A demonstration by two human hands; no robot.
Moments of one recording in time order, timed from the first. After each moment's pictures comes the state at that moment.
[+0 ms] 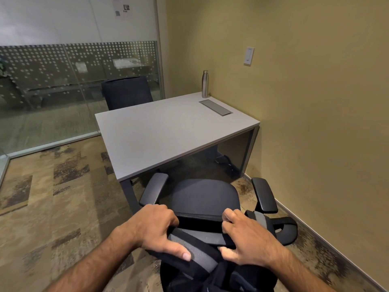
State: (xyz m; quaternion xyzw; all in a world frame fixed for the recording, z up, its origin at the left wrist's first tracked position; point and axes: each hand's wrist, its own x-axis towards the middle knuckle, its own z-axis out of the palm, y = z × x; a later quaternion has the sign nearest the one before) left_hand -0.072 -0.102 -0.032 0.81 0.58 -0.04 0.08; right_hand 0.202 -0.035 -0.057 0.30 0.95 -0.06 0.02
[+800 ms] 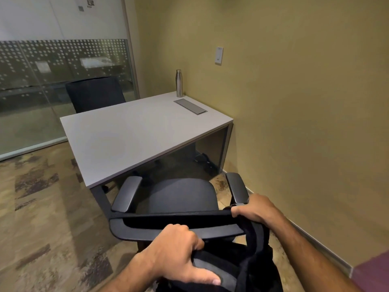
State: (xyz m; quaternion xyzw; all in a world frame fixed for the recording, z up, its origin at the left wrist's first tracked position) left_hand 0.050 -0.102 -0.038 0.87 0.48 0.08 0.10; right_hand 0.278 0.040 -0.048 0.71 0.65 -0.28 0.03
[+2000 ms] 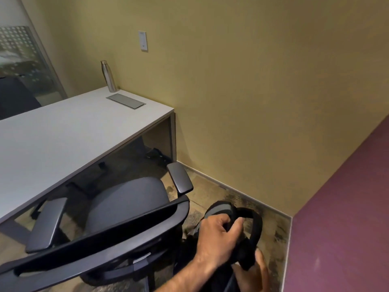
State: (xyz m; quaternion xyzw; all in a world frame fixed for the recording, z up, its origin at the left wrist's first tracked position) left_hand 0.317 -0.044 -0.087 0.65 0.54 0.39 0.37; right_hand 0.441 -0.099 -0.233 0.82 0.32 -0.30 -0.37
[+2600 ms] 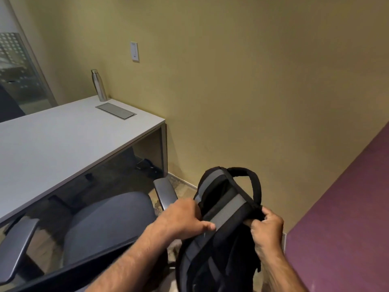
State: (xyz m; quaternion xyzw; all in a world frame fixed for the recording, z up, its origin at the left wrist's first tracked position) left_hand 0.295 0.064 -0.010 0.75 0.57 0.05 0.34; right_hand 0.513 0.038 -0.108 0.65 0.31 -0.34 -0.61
